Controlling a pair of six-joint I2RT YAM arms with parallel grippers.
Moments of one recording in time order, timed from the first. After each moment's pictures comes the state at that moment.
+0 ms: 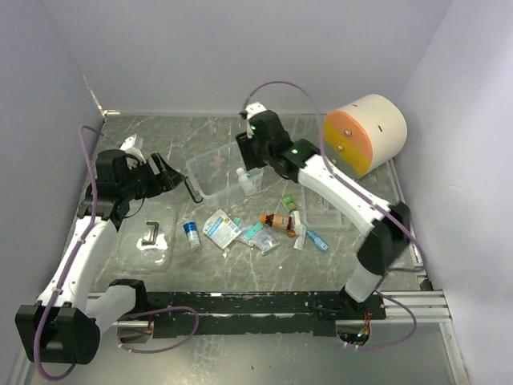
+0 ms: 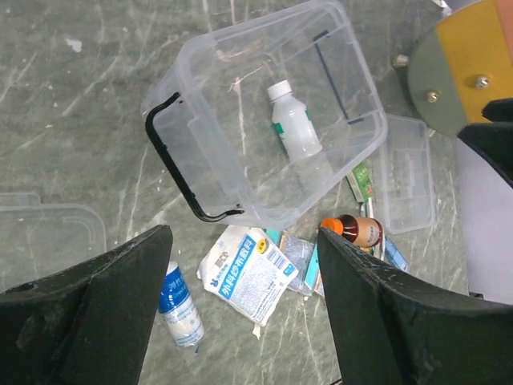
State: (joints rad) left arm -0.07 1.01 0.84 -0.36 0.35 -0.49; right arm 0.73 1.76 1.68 -0.61 0.21 0.09
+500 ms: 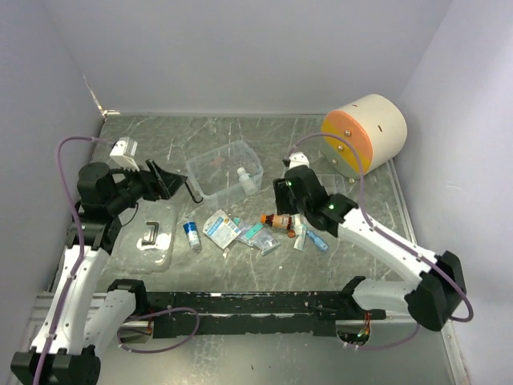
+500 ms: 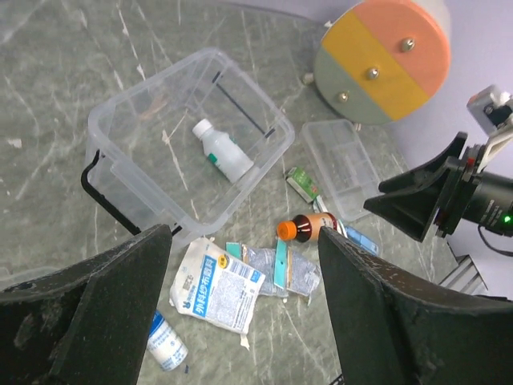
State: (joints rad) left arm -0.07 0.79 0.82 -0.28 0.52 -0.42; right arm 0.73 1.22 0.96 -0.46 0.28 0.30
